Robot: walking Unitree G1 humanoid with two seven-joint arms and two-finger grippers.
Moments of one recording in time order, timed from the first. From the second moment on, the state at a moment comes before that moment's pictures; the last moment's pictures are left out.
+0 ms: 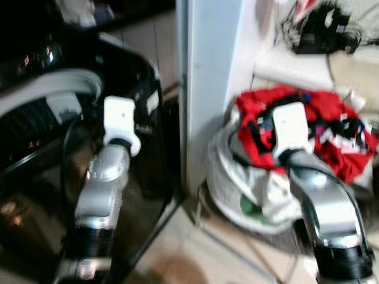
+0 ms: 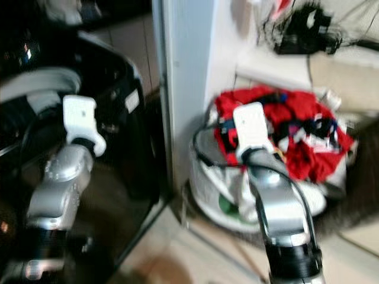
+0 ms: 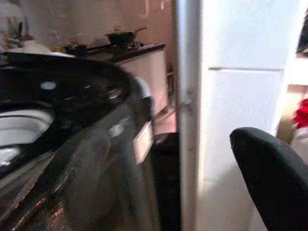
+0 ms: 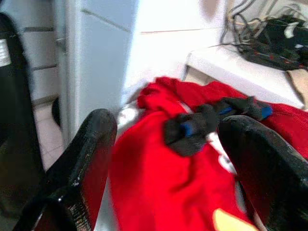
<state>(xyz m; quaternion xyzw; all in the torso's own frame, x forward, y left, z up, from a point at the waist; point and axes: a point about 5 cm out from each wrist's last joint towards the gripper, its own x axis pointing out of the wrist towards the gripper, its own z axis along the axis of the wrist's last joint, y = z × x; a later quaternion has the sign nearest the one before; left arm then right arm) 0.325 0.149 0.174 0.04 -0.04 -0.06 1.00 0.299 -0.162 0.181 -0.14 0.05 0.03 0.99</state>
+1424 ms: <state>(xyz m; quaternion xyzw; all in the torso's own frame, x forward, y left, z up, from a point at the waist) 0.326 0.129 0.170 0.03 -0.01 -0.10 0.99 0.300 -0.179 0.178 -0.12 0.06 -0.03 0.99</state>
